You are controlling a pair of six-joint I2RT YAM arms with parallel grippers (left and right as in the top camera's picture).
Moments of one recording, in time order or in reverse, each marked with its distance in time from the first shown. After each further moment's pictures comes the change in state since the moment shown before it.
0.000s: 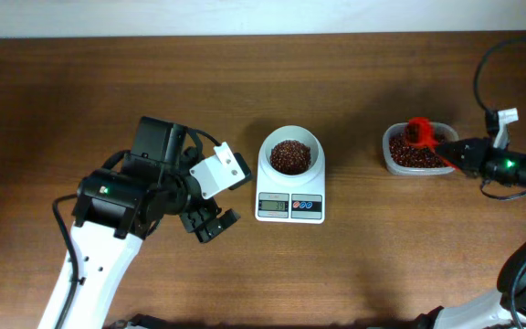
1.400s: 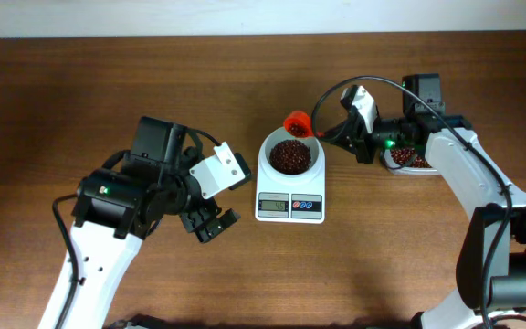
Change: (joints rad) left arm 0.000 0.000 0.000 0.000 0.000 0.000; right arm 0.632 -0.008 -0.005 0.411 0.076 -0.398
